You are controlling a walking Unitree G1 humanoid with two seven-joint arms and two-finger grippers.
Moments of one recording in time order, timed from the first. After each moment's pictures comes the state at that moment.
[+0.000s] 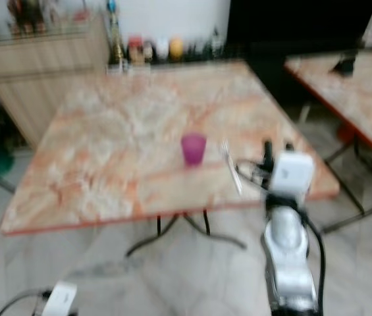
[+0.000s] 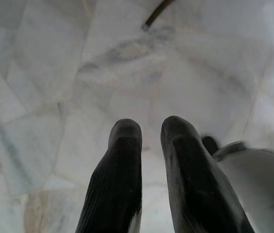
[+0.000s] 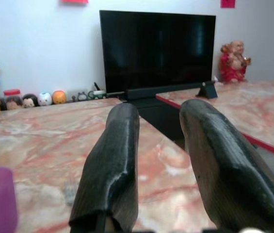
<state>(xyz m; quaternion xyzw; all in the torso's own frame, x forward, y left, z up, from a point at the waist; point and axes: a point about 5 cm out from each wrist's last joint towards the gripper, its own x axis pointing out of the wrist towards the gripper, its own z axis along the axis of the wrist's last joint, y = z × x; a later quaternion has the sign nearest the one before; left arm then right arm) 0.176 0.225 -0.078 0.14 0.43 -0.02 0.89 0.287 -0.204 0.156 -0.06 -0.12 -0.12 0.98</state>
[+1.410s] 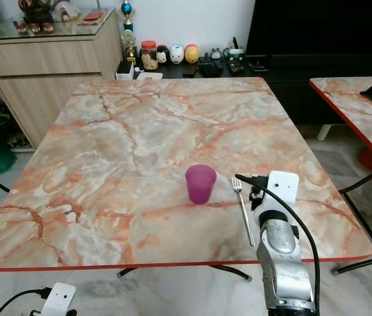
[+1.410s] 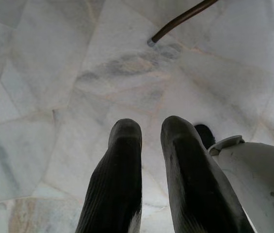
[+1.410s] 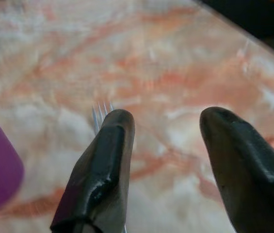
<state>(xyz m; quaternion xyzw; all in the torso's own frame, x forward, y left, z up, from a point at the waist) 0.170 0.230 -0.079 0.14 0.44 -0.01 0.89 0.287 -0.198 0.093 0.01 0.15 -0.10 0.98</state>
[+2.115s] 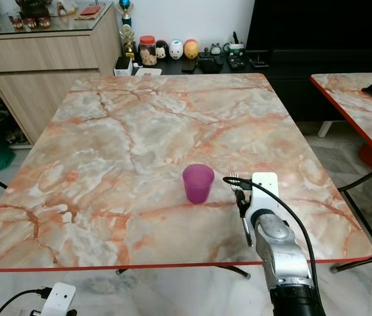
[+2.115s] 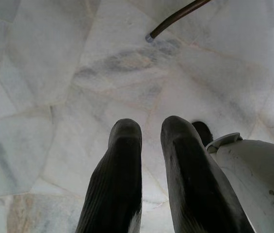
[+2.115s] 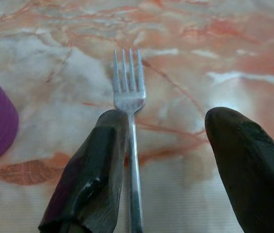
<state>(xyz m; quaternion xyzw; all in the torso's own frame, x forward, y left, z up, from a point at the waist) 0.171 0.230 -0.079 0.14 0.44 -0.01 0.89 0.305 -0.195 0.079 -0.02 0.23 -0.02 0.97</state>
